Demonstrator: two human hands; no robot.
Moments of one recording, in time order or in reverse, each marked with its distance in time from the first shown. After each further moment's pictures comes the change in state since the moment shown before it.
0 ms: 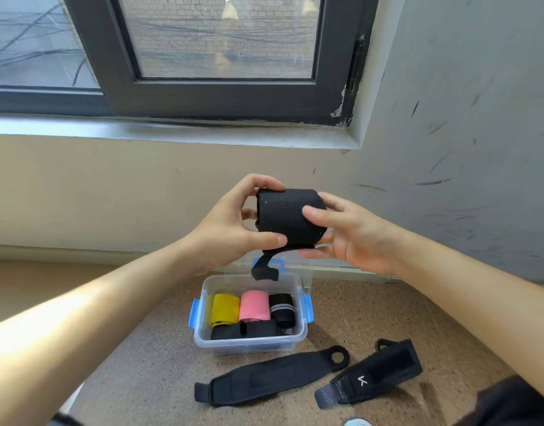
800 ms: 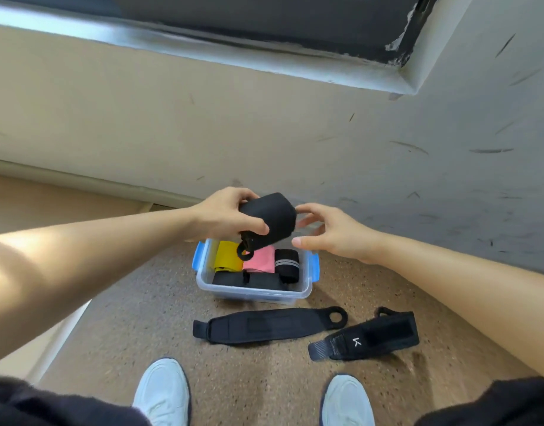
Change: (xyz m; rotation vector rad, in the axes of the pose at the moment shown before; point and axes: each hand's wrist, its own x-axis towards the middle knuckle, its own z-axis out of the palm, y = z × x) left_hand -0.006 -0.102 -0.010 0.253 -0.090 -0.523; right_hand 0.057 0.100 -0.013 -0.795 -0.017 0.126
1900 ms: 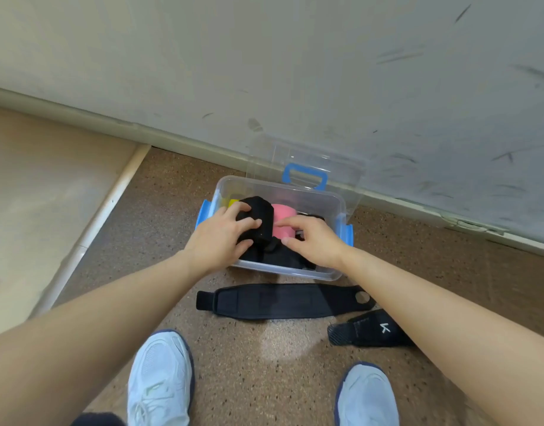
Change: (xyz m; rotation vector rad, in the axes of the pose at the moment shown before) left_hand 0.062 -0.204 0.085 0.714 0.178 0.192; right_hand 0.114 0.129 0.126 -0.146 -0.063 0.002
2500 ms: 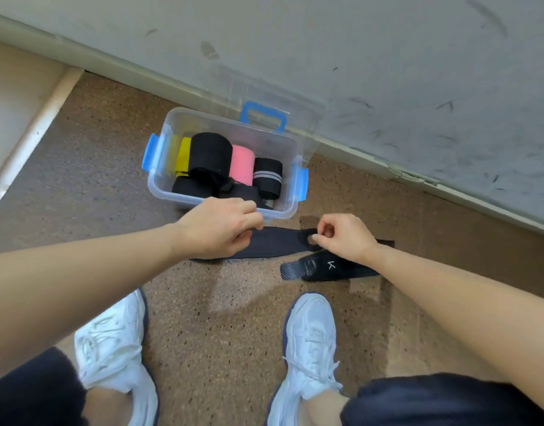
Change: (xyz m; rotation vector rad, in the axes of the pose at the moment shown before) left_hand -0.037 0.087 0.023 -0.006 -0.006 0.481; right_hand -0.137 0.091 -0.031 -0.368 0.028 0.314
